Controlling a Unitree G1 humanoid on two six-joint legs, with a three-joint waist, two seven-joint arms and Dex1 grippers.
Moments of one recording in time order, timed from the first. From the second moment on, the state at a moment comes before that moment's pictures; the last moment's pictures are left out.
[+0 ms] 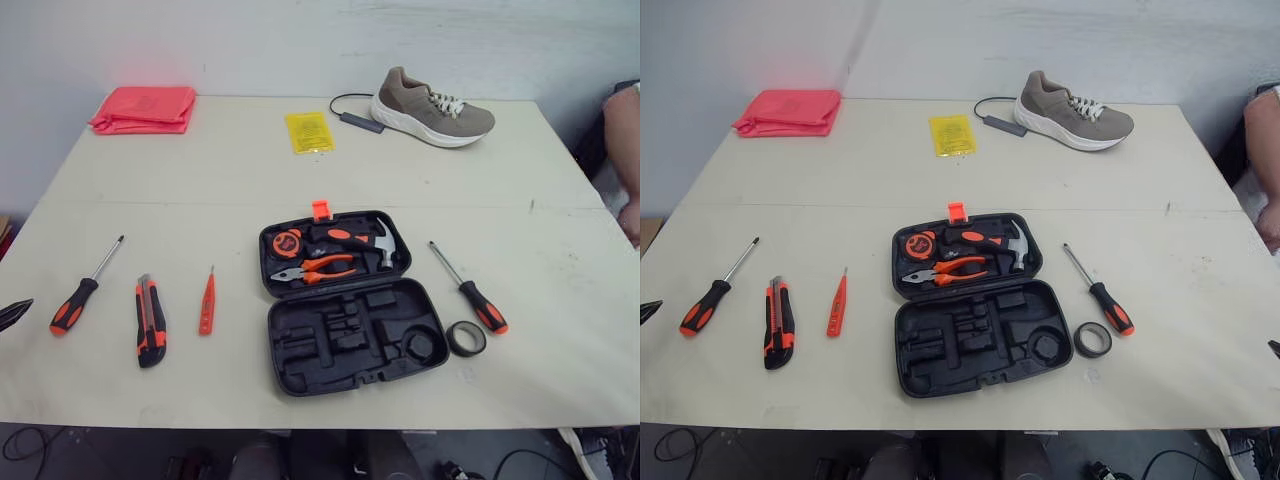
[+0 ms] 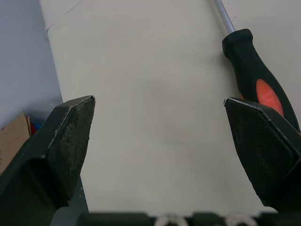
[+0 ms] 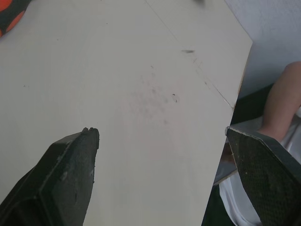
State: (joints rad) left arm -0.28 1.22 0.43 1.15 -0.19 -0.40 -0.98; right arm 0.41 -0.97 -0.90 0.35 0.32 -0.39 1.12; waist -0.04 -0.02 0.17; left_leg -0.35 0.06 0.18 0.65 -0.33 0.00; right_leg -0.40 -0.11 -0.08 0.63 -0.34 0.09
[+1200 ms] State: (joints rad) left arm -0.20 0.74 -0.06 -0.18 -0.23 0.31 -0.92; right arm -0.31 -0.90 0.04 -0.10 0.23 0.34 0.94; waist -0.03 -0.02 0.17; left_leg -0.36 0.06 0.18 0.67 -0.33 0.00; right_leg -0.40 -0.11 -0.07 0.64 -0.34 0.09
